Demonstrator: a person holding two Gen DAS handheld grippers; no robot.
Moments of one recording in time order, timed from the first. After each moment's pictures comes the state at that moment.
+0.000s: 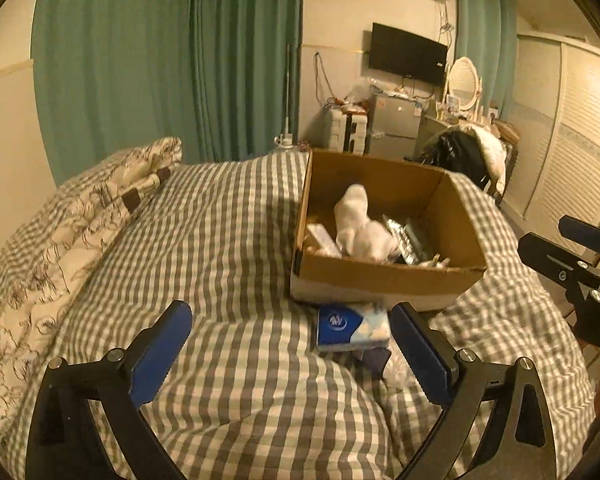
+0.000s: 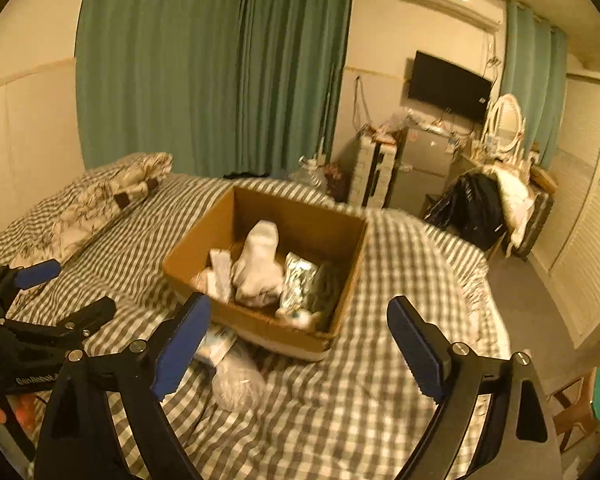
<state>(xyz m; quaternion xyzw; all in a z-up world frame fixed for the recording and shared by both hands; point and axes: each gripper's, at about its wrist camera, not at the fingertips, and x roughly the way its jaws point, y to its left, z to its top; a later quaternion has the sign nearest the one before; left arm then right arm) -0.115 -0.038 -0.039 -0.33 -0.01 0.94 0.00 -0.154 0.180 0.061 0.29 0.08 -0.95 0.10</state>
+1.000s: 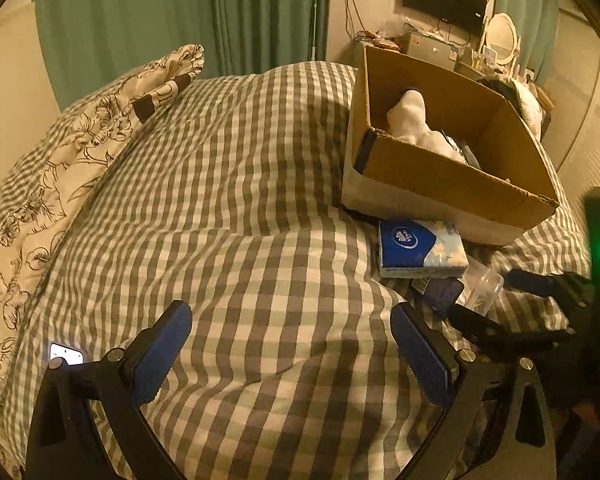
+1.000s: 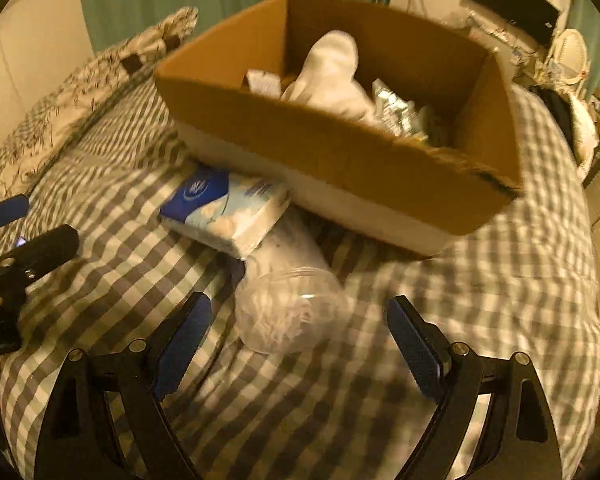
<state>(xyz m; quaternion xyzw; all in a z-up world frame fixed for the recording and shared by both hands) -0.131 -0.070 -0.107 -0.45 -0.02 0.89 -0.03 -0.214 0.130 -0.096 0.49 0.09 -0.85 0.15</state>
